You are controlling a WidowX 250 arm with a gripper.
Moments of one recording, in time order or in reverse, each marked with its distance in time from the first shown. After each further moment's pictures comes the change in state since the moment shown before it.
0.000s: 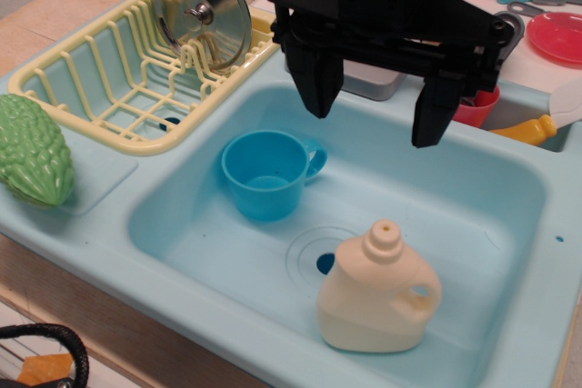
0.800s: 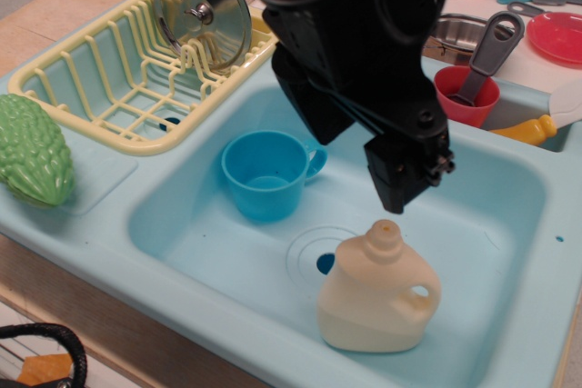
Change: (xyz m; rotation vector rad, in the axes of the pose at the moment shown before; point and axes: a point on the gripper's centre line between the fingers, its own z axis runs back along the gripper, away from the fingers) arm -0.034 -0.008 0.009 -0.234 -0.117 -0.601
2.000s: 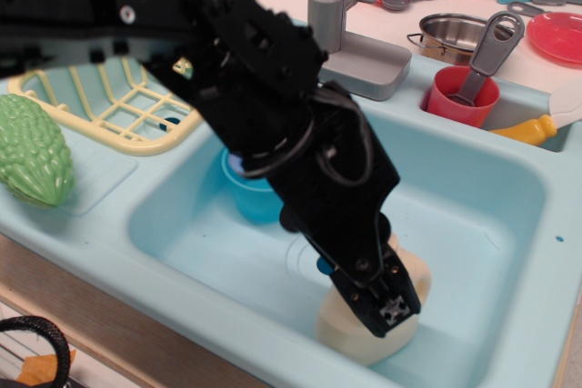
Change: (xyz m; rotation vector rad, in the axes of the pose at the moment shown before) arm -0.037 -0.015 -0.063 -0.248 -0.065 -0.017
